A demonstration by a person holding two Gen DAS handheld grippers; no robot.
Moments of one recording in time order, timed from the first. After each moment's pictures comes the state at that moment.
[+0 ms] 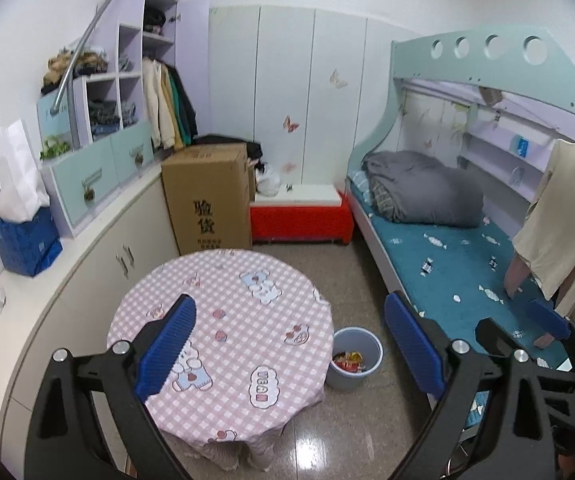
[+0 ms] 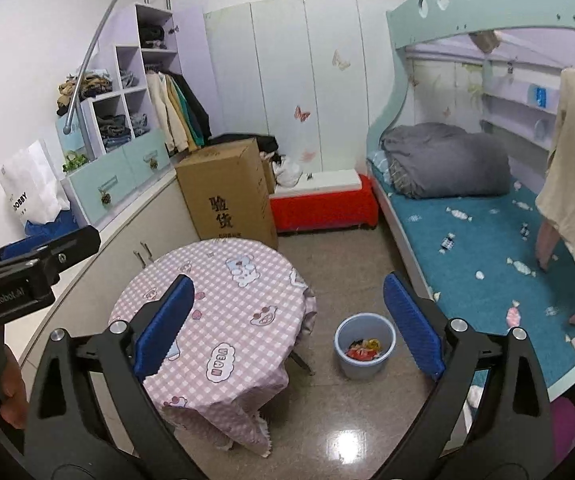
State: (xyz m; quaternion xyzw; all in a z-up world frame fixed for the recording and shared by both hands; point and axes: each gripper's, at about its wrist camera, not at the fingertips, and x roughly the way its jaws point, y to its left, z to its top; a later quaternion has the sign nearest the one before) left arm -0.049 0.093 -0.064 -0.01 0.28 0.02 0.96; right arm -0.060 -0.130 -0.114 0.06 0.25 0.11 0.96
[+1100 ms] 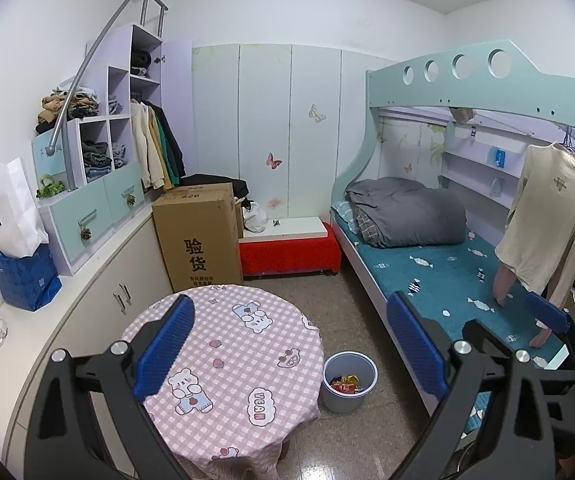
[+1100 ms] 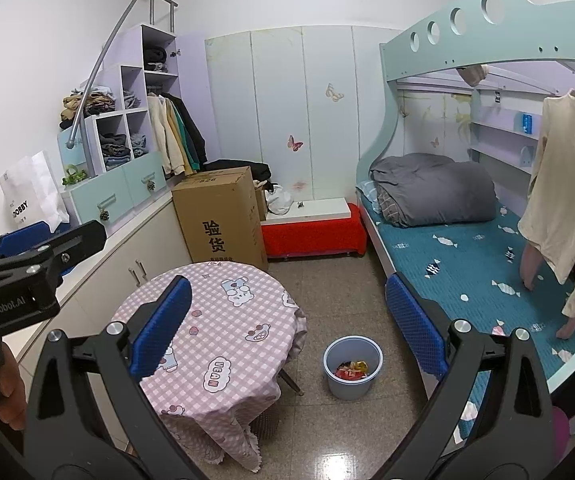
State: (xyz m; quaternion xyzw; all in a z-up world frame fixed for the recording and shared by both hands) left arm -0.092 0.080 -0.041 0.01 0.22 -0.01 0.97; right arm -0.104 -0.128 -0.093 0.05 0.20 0.09 0.97
